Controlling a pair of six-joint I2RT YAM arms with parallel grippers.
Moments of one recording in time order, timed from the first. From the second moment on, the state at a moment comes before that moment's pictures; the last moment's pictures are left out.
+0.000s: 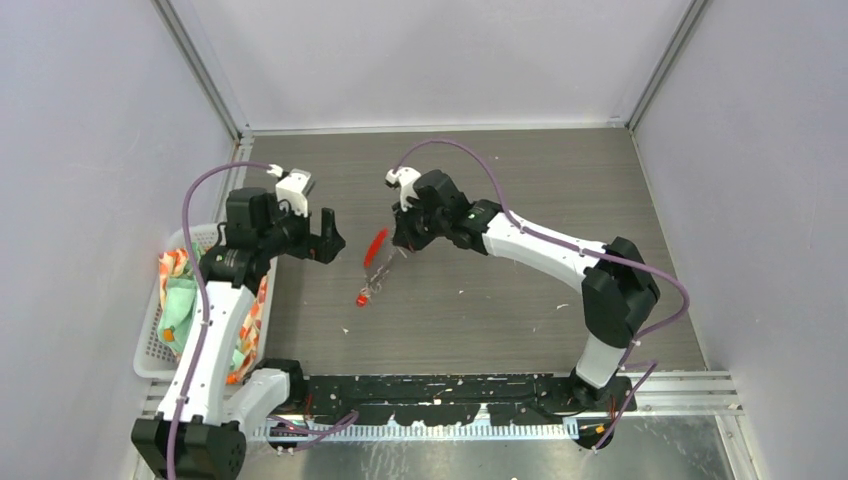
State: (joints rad) left arm -0.07 0.91 0.98 -0.65 0.39 0.06; right arm 0.85 1.73 1.40 -0.28 -0.18 0.19
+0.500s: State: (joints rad) left arm -0.07 1.24 1.07 -0.81 0.39 0.22; right arm 0.64 1.62 1.00 -0.26 0.03 0.26
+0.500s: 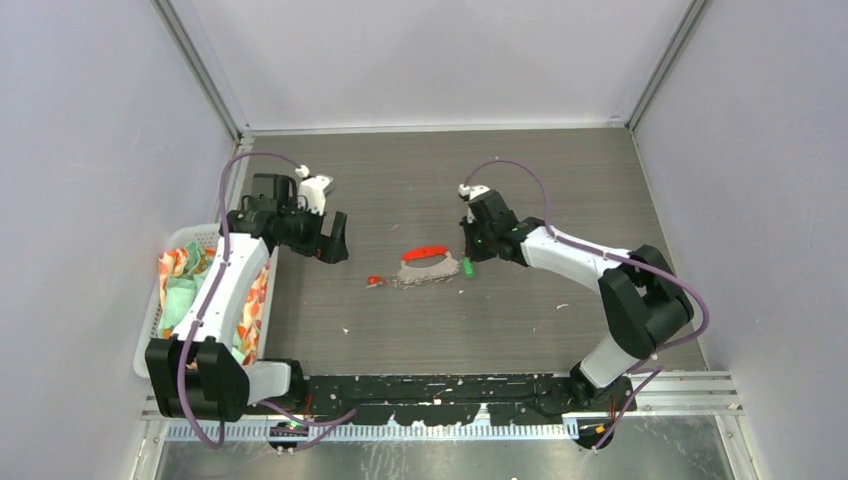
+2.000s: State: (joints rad) left arm 0.21 1.40 0.27 1.05 0.55 0.04; right arm 0.11 1.52 0.37 0.80 0.56 0.14
